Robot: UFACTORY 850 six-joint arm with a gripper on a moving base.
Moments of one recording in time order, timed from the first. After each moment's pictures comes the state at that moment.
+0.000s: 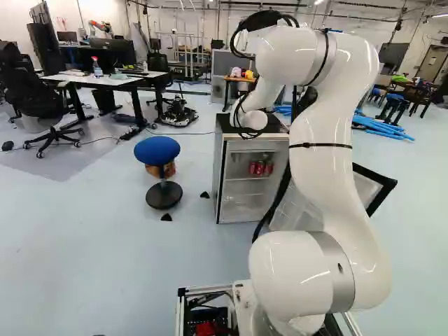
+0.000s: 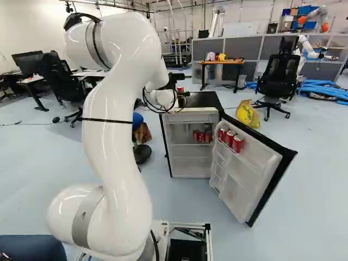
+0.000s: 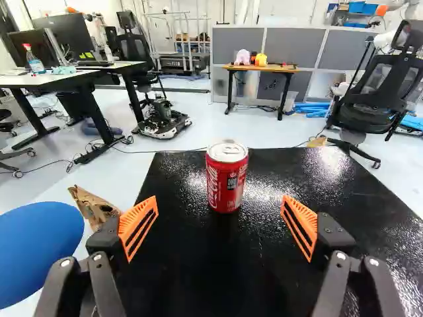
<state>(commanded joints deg) -5.3 -34.2 -67.7 -1.4 39.6 0.0</state>
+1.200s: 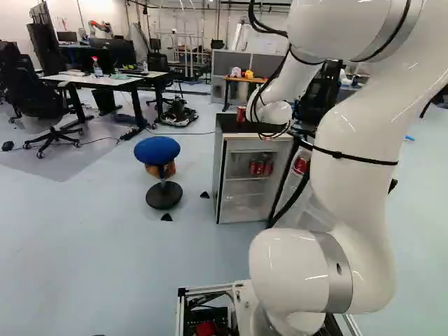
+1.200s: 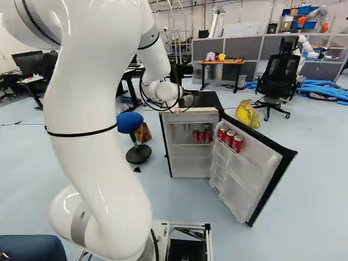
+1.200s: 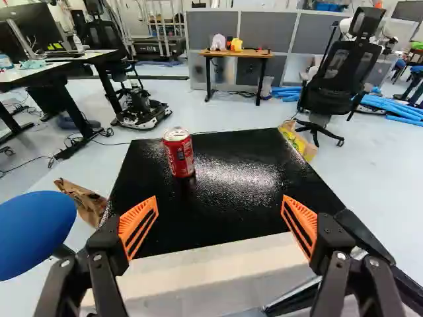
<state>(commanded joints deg) -11.6 -16.1 -52.4 -1.6 31.7 0.0</state>
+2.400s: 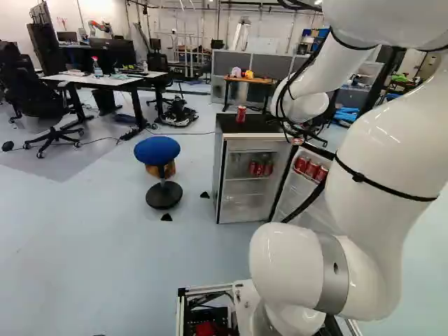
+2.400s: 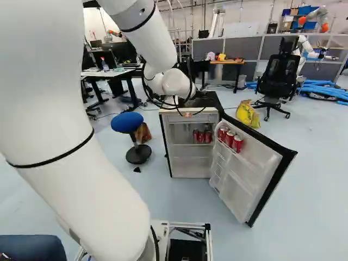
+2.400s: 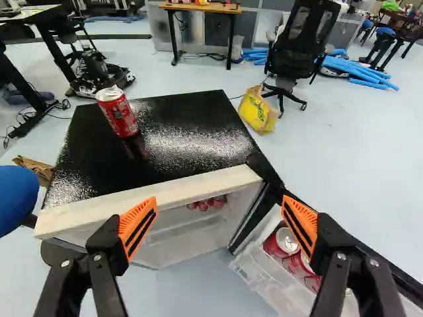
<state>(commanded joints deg) -21.9 -2.7 -44.5 -5.4 16.8 0.0</state>
